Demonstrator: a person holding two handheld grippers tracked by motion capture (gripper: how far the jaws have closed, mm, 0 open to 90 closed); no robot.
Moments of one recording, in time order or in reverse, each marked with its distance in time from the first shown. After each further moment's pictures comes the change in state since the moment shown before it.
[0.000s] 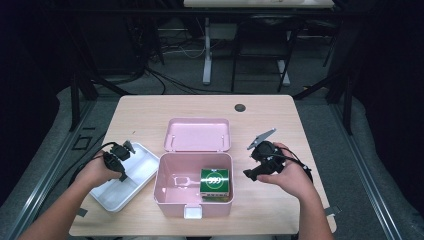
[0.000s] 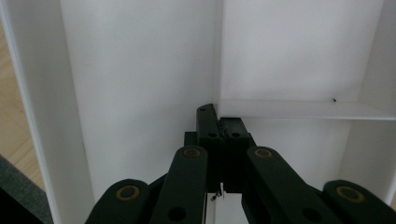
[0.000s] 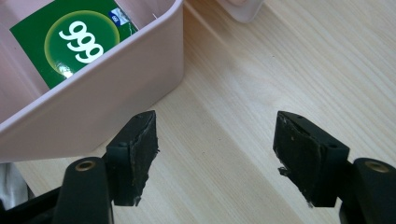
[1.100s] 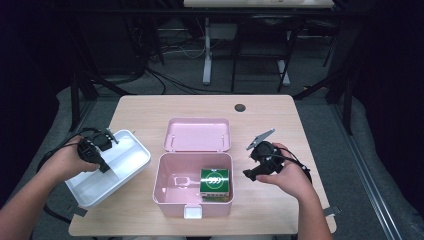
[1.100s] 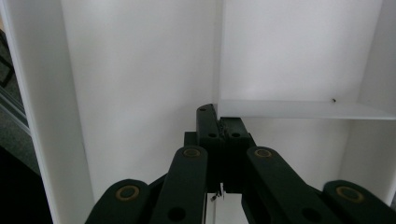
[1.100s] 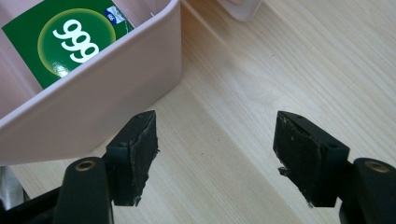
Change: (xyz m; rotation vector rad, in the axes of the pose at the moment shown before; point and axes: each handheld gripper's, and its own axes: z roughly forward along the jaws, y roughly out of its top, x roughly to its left) left arm -0.007 -0.028 -0.096 -0.041 0.048 0.152; right arm 0.000 0.000 0.003 0.015 -0.003 0.001
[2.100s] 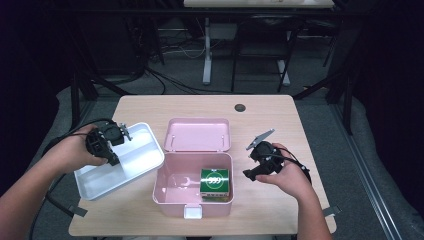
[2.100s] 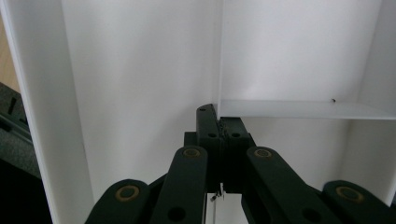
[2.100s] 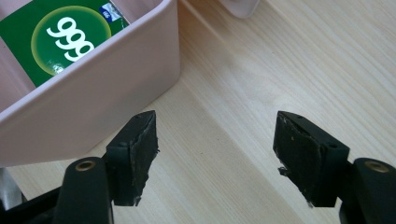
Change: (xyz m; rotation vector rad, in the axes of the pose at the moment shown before) left arm -0.044 0.032 -0.049 -0.020 0.022 0.236; right arm -0.001 0.000 0.003 0.012 -0.006 0.005
